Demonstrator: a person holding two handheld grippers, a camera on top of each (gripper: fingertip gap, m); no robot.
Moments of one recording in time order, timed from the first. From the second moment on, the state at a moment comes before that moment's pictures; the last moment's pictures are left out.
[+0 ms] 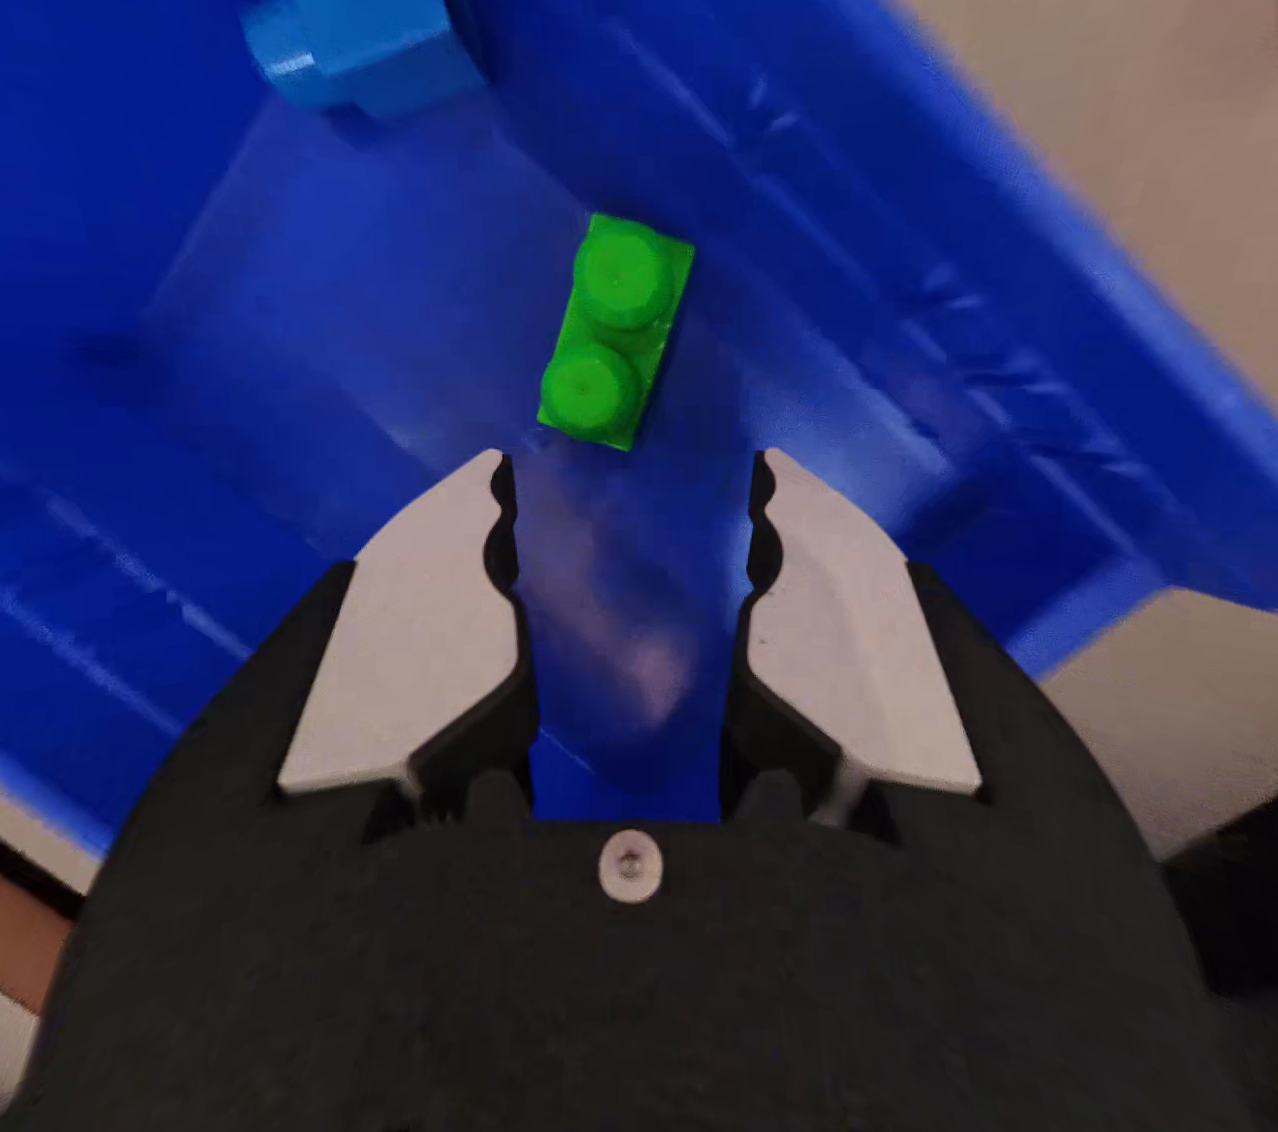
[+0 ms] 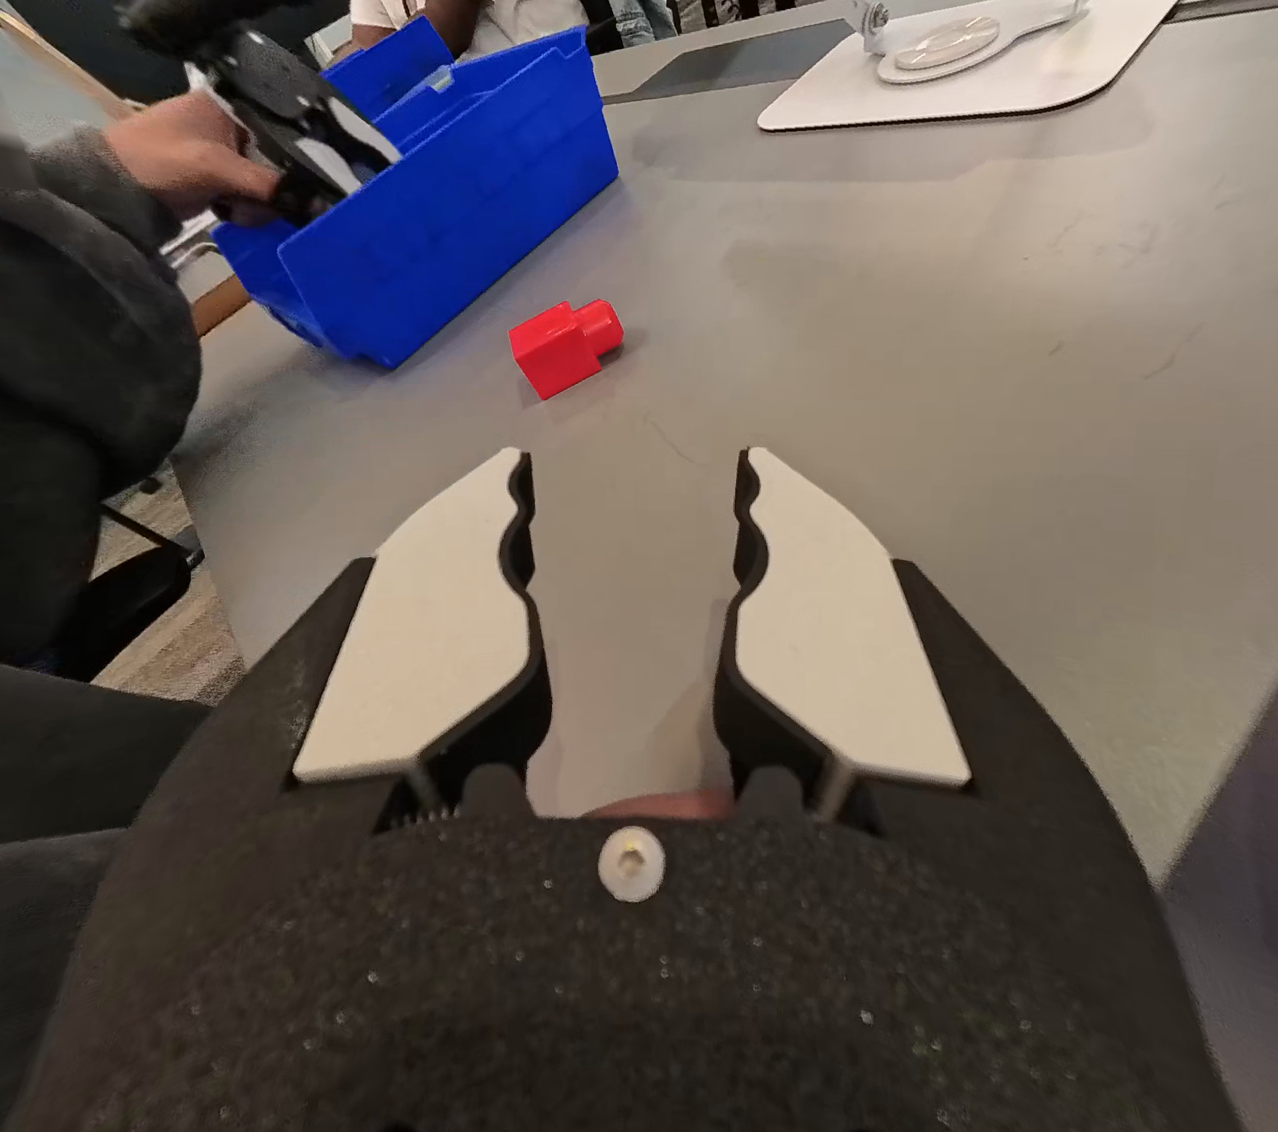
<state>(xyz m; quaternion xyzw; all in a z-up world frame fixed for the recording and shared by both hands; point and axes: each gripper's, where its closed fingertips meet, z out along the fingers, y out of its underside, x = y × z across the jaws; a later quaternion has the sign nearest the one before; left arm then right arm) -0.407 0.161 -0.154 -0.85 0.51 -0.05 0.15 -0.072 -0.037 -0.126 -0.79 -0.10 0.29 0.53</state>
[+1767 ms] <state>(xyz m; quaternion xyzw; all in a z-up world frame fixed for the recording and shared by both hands) -0.275 0.213 -0.029 -0.81 0.52 -0.06 0.25 -0.079 -0.047 -0.126 -0.79 -0.12 0.29 0.53</state>
